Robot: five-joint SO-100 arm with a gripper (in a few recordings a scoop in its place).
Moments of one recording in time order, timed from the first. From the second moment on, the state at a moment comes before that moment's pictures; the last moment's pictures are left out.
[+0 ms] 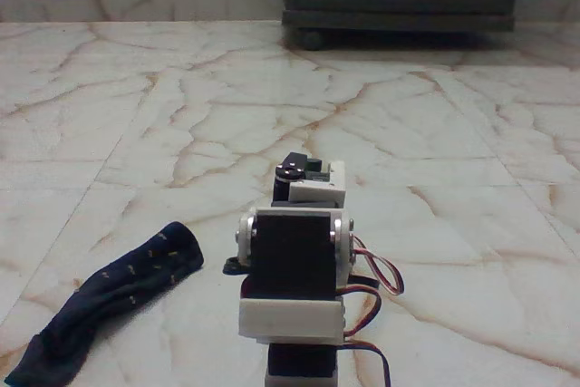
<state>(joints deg) 3.3 138.3 176.7 -42.9 -83.2</state>
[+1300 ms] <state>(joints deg) -12.7 111.6 132.3 18.2 -41.0</state>
